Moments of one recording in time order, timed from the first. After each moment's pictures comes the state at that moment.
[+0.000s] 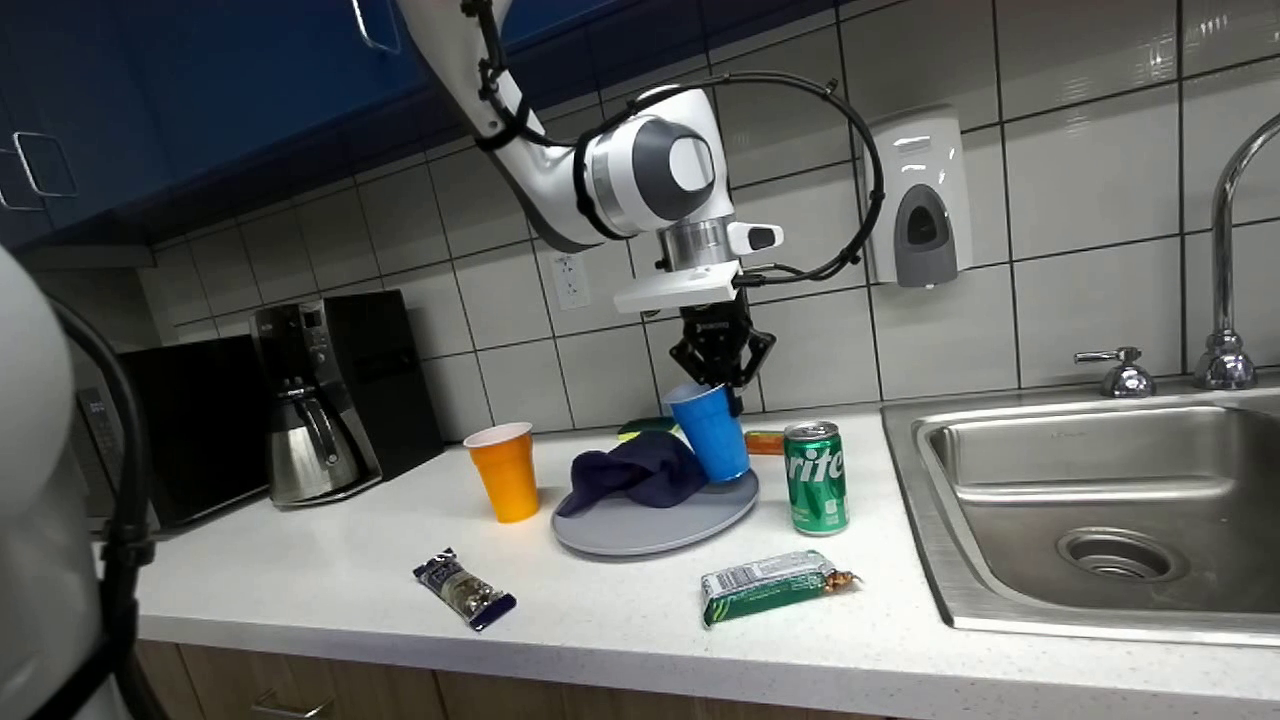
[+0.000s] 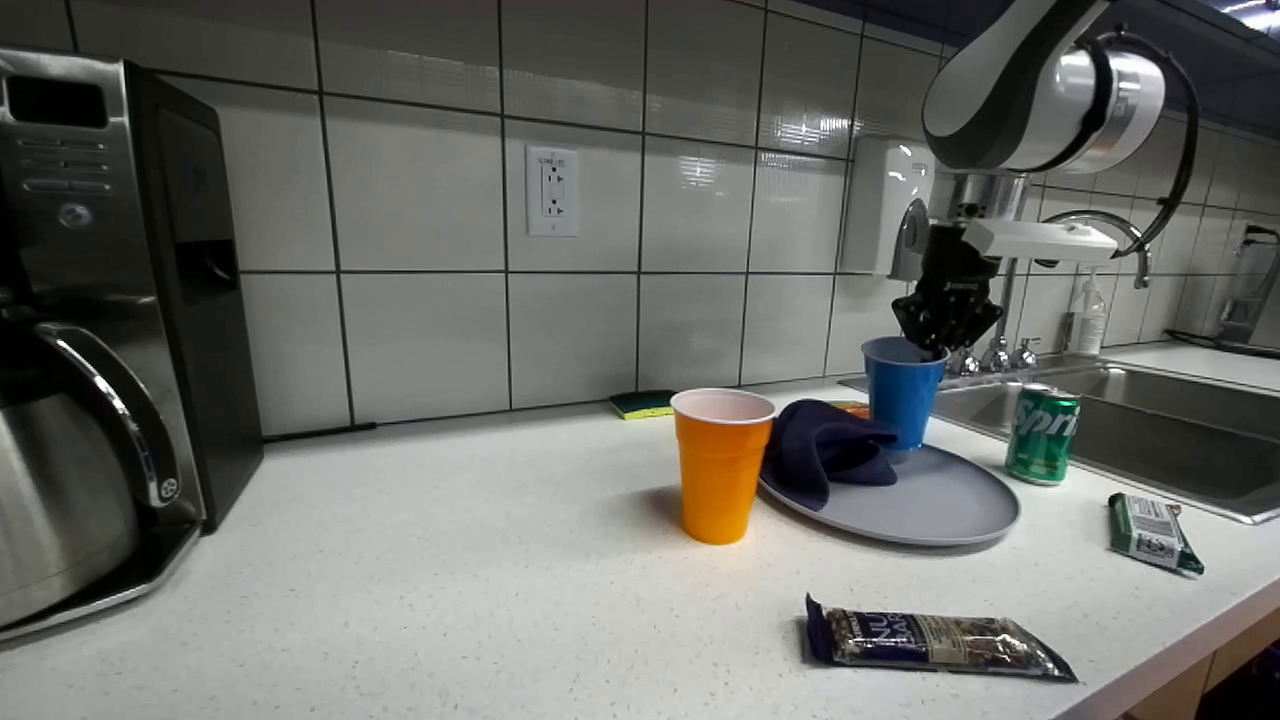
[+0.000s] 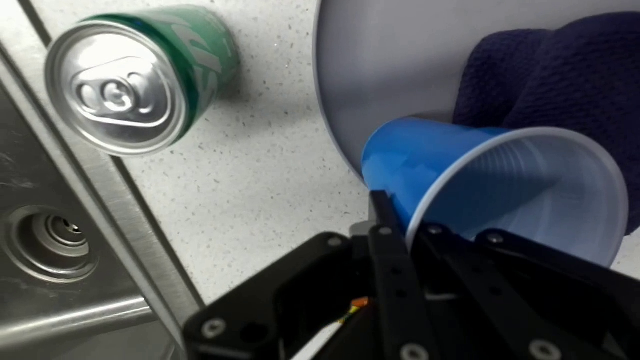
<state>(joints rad) -0.13 0.19 -0.13 -2.16 0.05 2.48 -0.08</state>
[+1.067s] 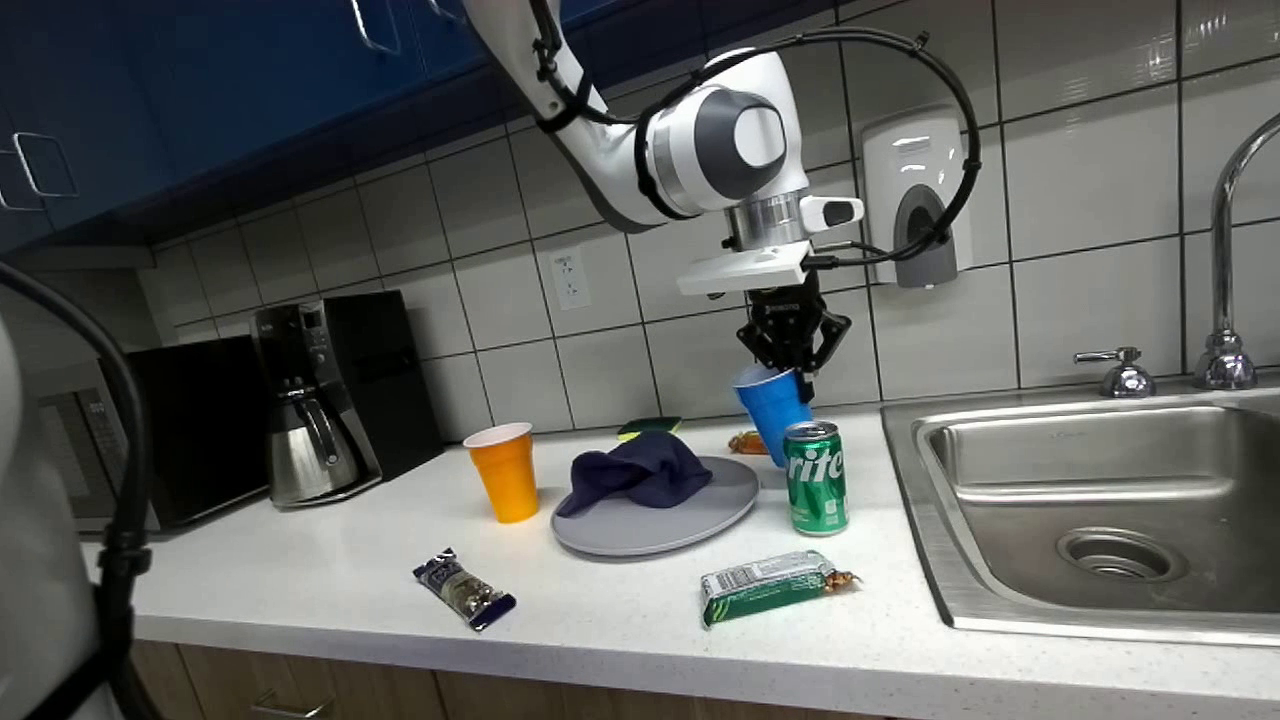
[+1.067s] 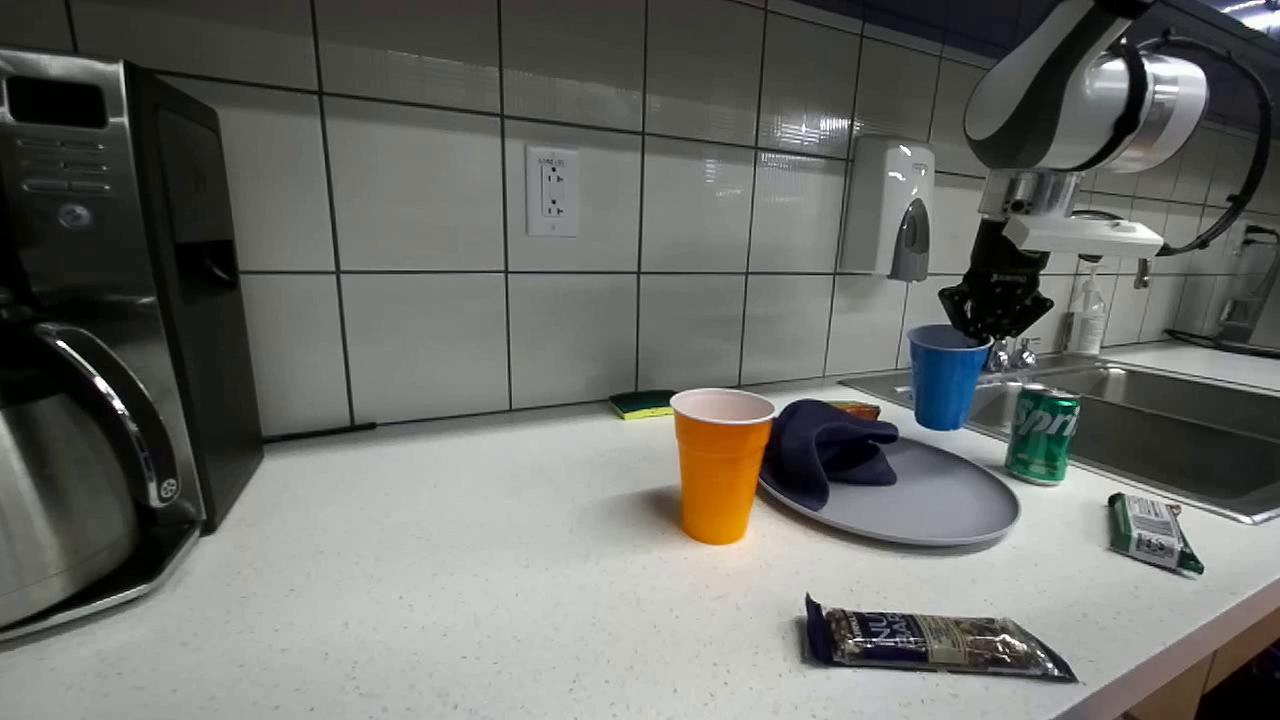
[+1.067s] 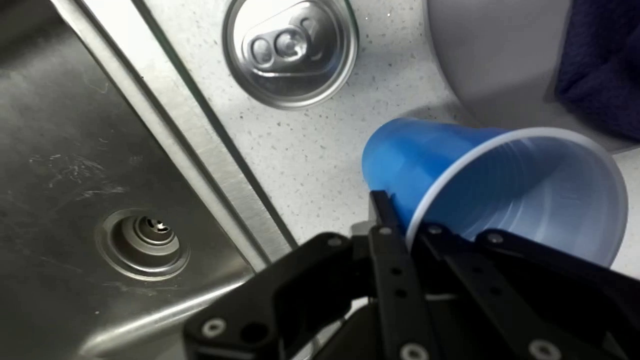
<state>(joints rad) -0.21 0.23 -0.18 -2.09 0.10 2.48 -0.08</state>
